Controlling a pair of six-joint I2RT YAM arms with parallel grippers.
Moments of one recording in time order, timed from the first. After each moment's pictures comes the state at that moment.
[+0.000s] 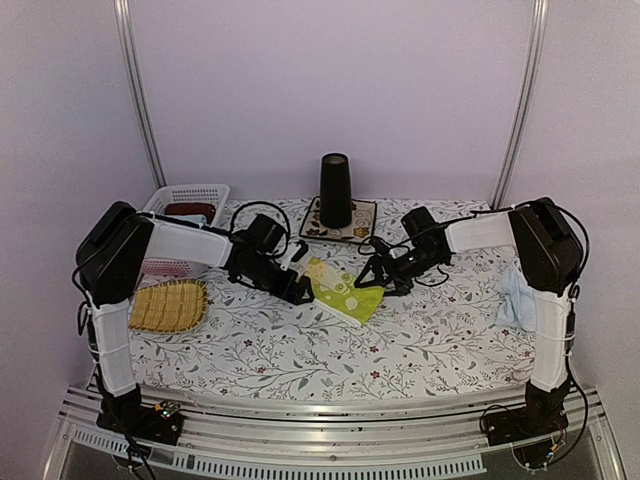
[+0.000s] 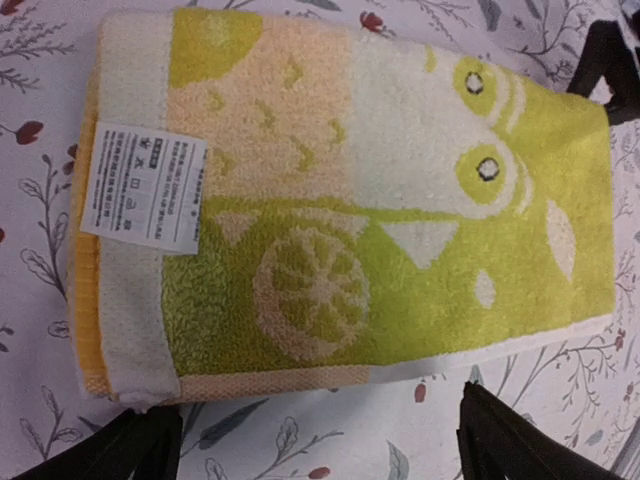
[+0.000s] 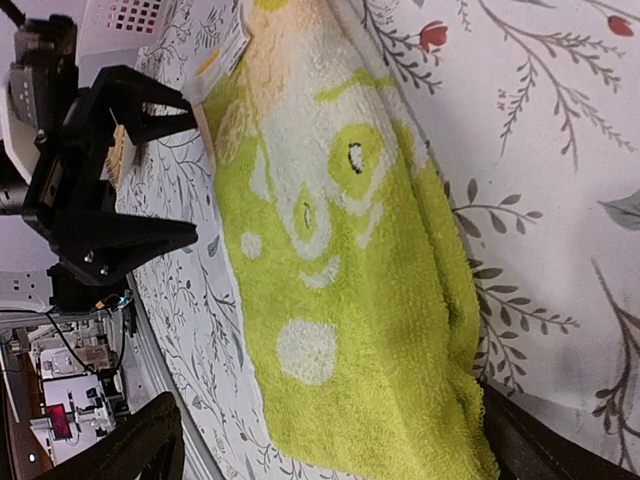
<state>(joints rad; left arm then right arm) -0.64 2.01 1.25 -0.26 0.24 -0.15 0.47 2.11 1.36 -0.36 -0.79 0.29</state>
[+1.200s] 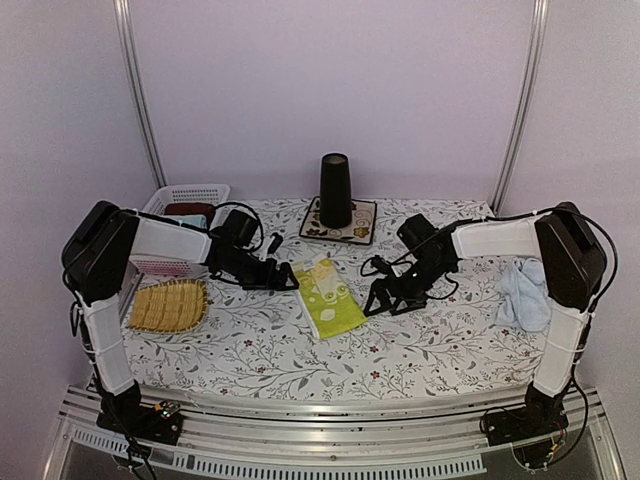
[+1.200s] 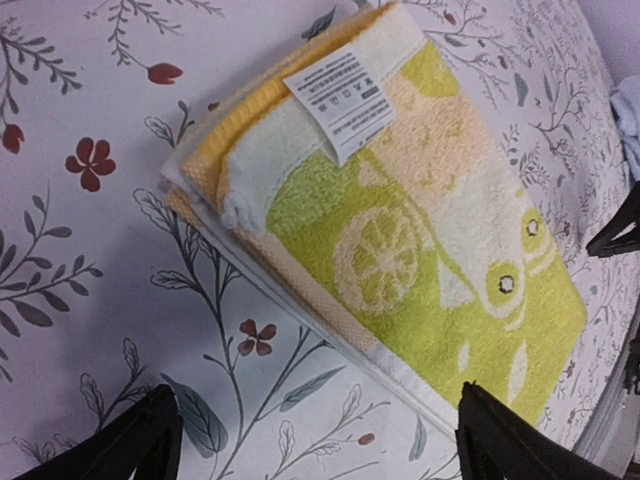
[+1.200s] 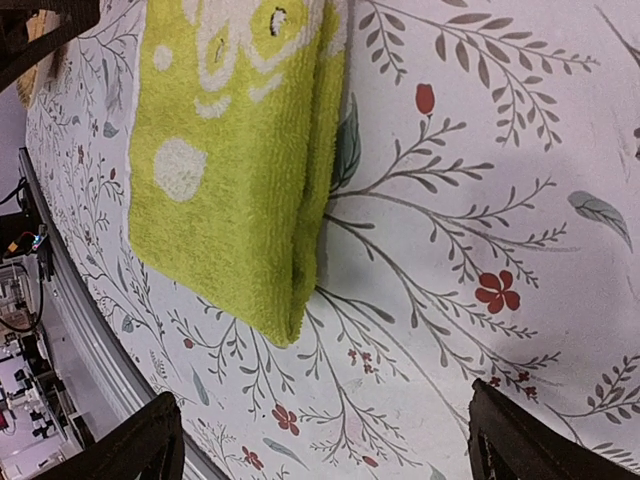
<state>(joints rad) -0.51 1.95 1.16 -0.19 0.36 -0.29 0.58 1.91 1.24 -0.60 -0.55 0.19</state>
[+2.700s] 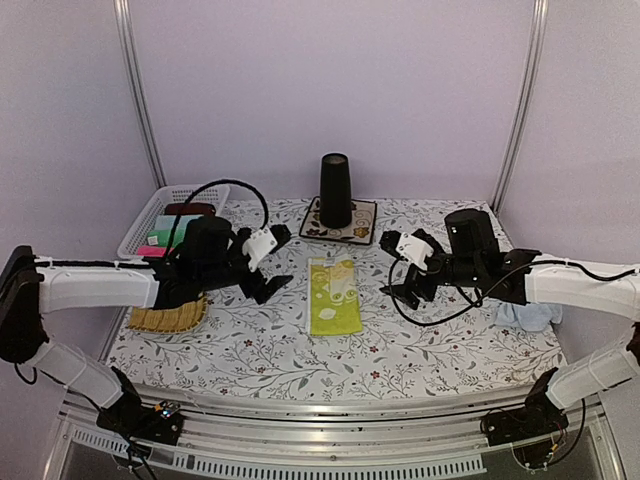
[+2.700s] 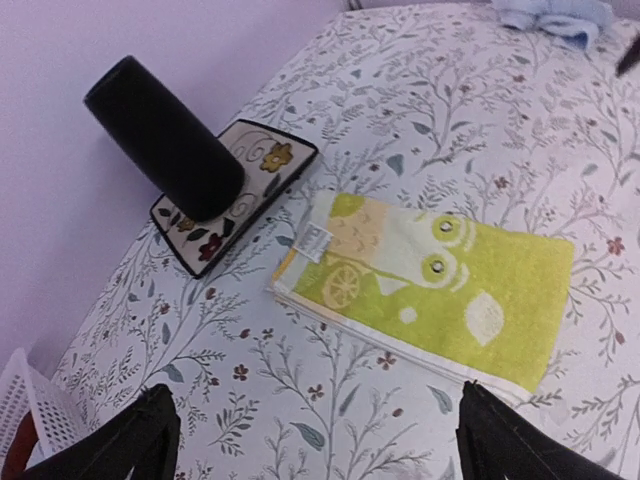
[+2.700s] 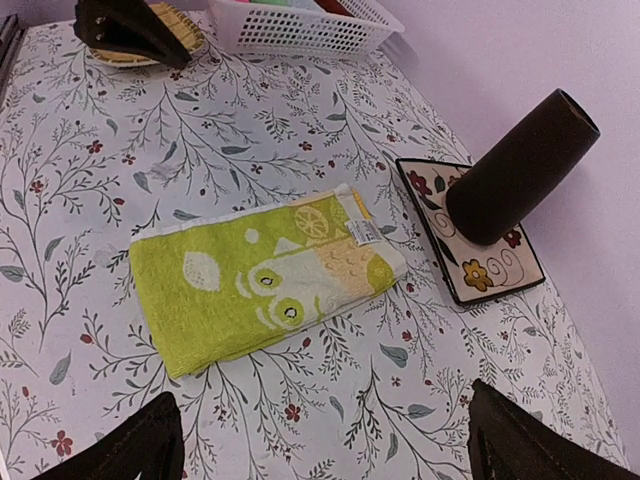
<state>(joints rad) -0.68 1.42 0.85 0.14 0.01 0.38 0.70 1.29 0.82 -0.04 -0.16 -0.50</state>
